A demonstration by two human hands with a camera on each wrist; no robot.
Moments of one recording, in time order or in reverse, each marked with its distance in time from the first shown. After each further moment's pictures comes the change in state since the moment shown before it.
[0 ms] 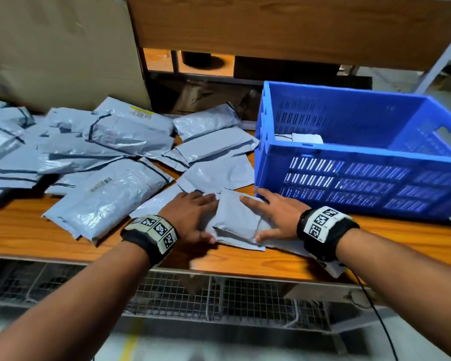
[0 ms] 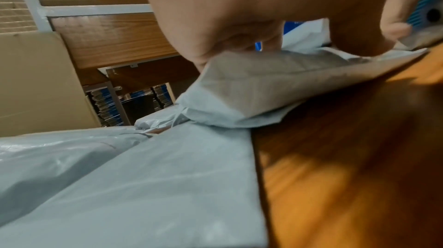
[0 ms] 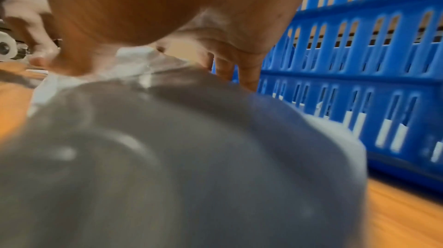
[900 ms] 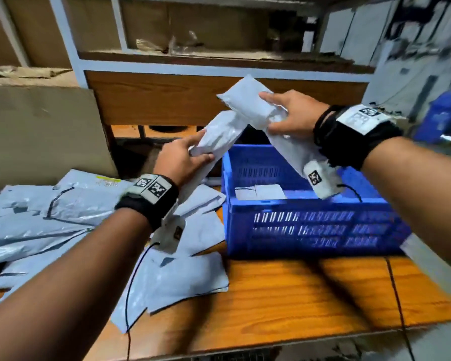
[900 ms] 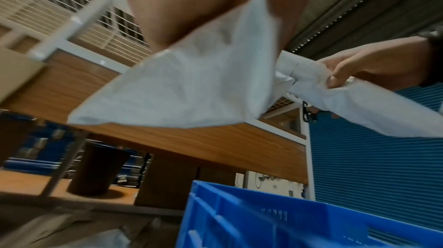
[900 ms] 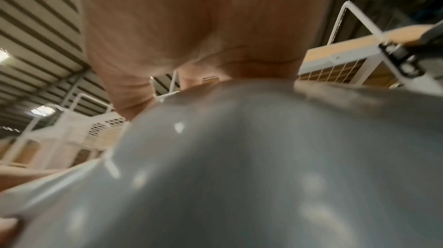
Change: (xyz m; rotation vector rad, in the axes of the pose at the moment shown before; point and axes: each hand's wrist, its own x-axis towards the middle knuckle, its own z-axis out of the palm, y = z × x) left_hand 0.082 -0.020 -0.203 -0.719 0.789 -0.184; right_hand -0.043 0.092 -0.281 0.170 0.617 0.392
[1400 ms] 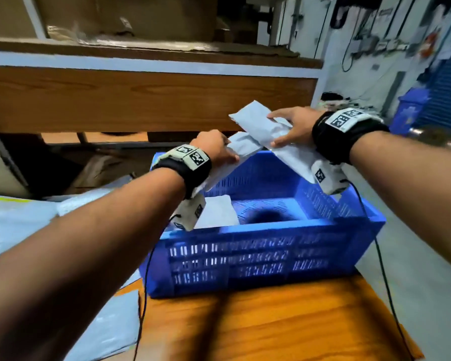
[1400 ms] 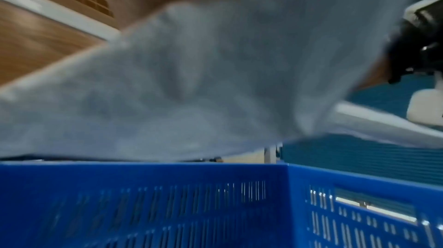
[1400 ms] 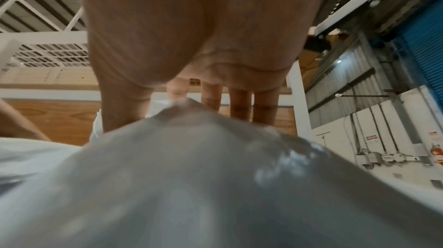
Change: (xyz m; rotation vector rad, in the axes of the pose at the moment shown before) left_hand 0.123 0.146 0.188 0.222 -0.327 -0.078; right_hand 0.018 0.225 -0.013 -0.125 -0.154 0.217
